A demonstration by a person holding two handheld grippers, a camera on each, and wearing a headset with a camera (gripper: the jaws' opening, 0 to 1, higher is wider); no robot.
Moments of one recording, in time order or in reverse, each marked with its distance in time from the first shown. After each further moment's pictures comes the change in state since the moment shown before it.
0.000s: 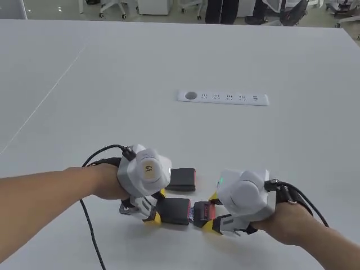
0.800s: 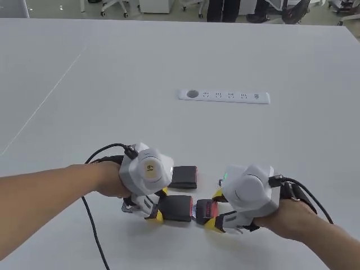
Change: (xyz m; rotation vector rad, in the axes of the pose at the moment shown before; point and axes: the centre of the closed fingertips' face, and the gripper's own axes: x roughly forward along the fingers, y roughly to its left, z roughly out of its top) left arm 0.000 -0.001 -0.001 0.033 -0.003 0.008; right arm -0.007 0.012 0.002 0.052 -0.002 0.009
